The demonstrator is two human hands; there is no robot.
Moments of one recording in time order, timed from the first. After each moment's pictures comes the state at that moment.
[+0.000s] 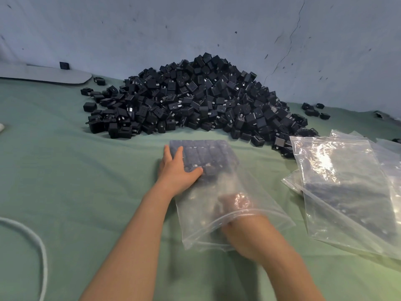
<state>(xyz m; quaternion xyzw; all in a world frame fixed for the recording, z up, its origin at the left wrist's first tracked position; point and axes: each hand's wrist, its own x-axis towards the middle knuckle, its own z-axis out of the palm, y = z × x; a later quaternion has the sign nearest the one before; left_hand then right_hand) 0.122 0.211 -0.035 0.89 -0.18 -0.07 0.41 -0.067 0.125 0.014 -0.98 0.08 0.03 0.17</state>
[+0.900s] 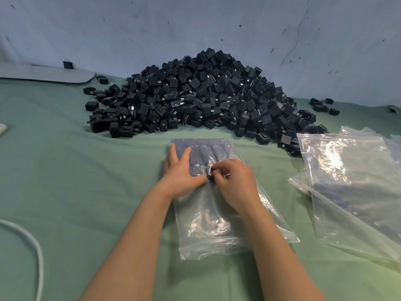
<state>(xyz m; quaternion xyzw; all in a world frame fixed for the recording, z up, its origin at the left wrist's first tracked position) 0.117 0.213 -0.035 0.89 -0.22 -0.11 0.40 0.032 0.089 -0.018 -0.92 0.16 -0.17 0.30</state>
